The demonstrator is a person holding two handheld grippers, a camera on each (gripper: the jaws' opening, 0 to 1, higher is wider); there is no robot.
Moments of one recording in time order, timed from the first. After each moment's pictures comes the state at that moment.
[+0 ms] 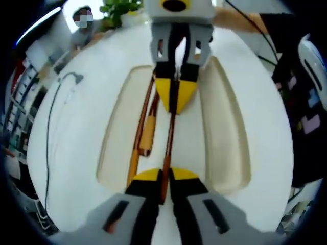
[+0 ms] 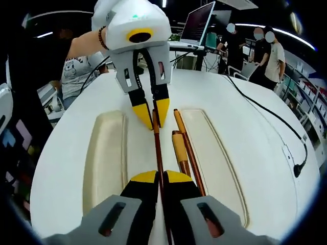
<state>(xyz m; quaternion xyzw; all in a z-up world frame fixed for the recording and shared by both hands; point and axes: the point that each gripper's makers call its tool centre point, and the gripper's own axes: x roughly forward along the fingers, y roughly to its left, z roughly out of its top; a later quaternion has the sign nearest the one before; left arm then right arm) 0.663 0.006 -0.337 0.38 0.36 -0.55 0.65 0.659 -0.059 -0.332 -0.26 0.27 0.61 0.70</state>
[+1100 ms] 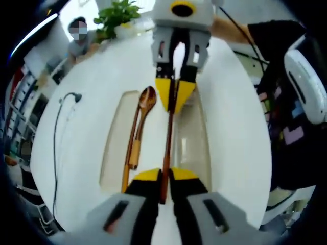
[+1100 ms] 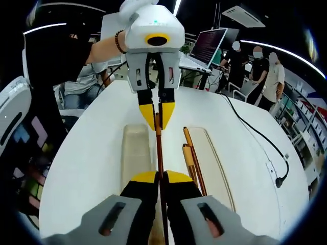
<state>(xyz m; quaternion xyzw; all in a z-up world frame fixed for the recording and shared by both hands) 0.623 -0.016 -0.285 0.38 0.34 -0.56 0.65 0.623 -0.080 -0.281 -0.28 0.21 0.62 0.70</state>
